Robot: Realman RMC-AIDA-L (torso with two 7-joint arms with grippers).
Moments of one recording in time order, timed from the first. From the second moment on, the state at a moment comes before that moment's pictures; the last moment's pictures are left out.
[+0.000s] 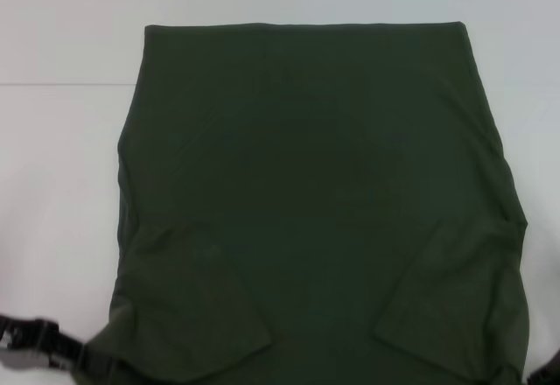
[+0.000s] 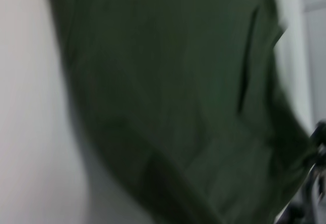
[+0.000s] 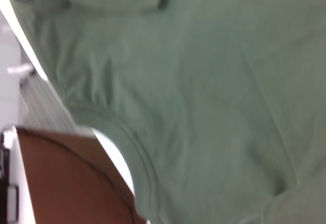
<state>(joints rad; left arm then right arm) -0.57 -1.88 0.56 0.58 2.54 1.91 -2.32 0.64 1.97 -0.70 -0.71 -2.66 -1.90 2.04</state>
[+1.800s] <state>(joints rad) -0.65 -2.09 0.14 0.47 2.04 1.28 -1.89 0.61 2.04 -0.32 -0.58 -2.07 -1.14 1.82</state>
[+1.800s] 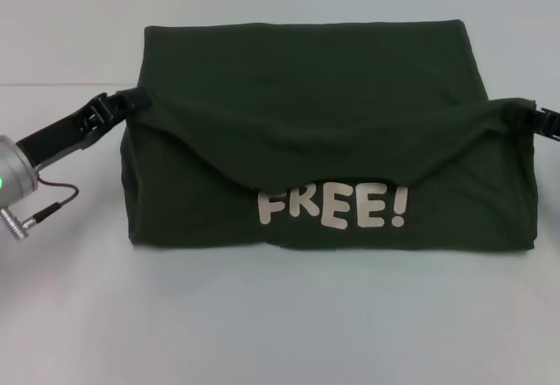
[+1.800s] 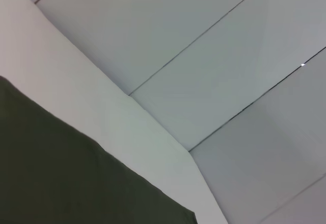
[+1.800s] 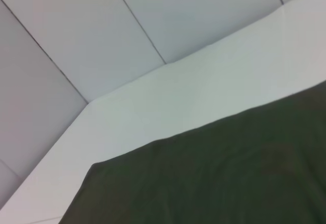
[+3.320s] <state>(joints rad) -0.72 -2.16 0.18 0.46 1.93 0.97 -1.66 0.65 2.09 -0.35 -0.52 -2.05 -0.94 1.74</state>
